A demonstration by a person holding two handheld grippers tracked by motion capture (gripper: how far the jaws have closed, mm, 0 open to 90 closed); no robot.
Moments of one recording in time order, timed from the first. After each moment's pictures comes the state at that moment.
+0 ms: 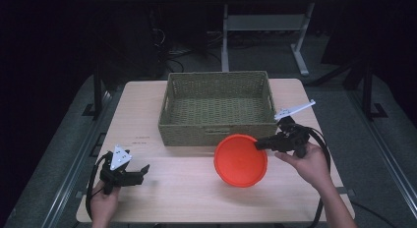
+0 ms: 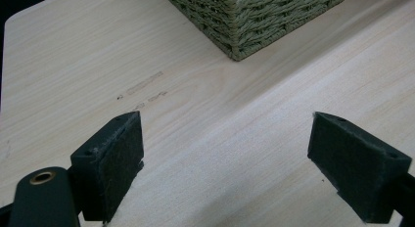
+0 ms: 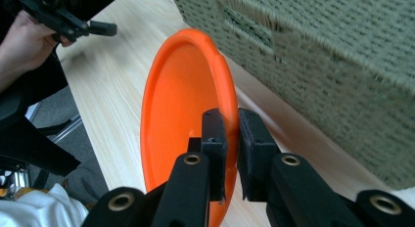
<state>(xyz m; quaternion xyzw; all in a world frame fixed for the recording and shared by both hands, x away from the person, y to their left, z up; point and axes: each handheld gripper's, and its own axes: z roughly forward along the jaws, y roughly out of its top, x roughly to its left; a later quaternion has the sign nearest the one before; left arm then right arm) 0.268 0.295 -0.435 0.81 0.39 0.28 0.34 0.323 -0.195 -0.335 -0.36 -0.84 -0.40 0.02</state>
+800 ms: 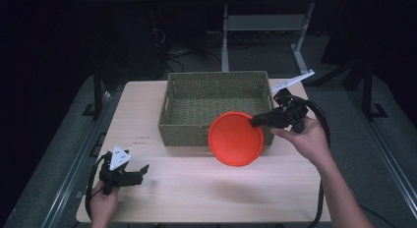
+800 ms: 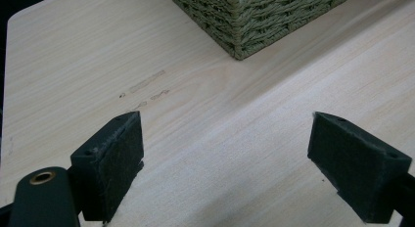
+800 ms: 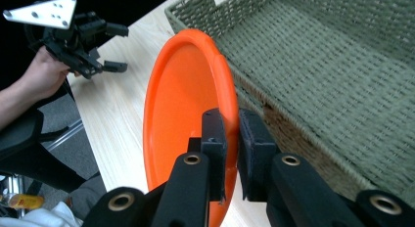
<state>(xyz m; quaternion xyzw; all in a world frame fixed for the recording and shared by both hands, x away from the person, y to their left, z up) 0.268 0.297 -0.436 0.81 0.40 0.28 0.34 0.351 -0.181 -0.274 -0.34 -0.84 -0.41 0.01</state>
